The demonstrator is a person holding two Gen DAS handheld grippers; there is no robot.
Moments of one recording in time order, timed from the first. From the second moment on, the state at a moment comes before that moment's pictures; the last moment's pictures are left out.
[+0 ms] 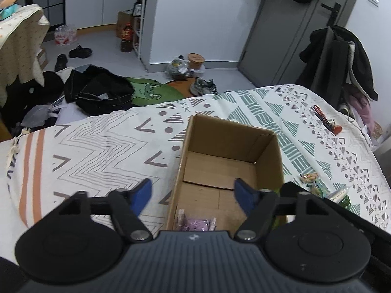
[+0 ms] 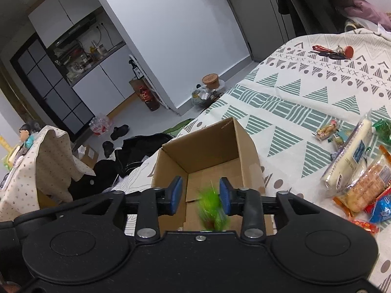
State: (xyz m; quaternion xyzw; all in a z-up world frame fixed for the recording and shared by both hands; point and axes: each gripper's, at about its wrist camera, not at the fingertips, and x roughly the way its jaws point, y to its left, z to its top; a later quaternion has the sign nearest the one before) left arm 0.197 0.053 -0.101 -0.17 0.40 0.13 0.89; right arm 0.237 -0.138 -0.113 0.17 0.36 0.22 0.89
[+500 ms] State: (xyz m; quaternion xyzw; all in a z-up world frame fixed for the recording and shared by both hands) left arm 0.182 0.026 -0.085 -0.15 0.39 0.14 0.90; right arm 0.218 -0.195 -0.098 0.15 0.35 0.15 0.91
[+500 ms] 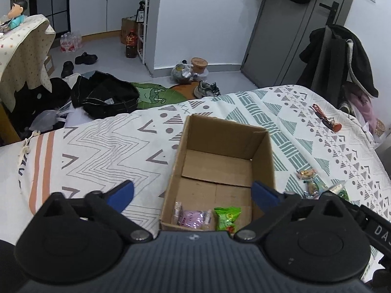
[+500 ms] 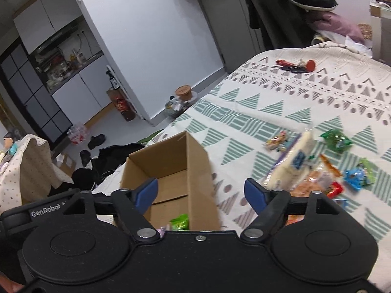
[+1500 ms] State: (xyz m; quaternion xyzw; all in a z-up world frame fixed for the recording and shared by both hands) left arm 0.166 -0.088 -0.078 -0.12 0.40 0.07 0.90; right arm 0.200 -0.314 -0.096 0.16 0.32 0.04 0.93
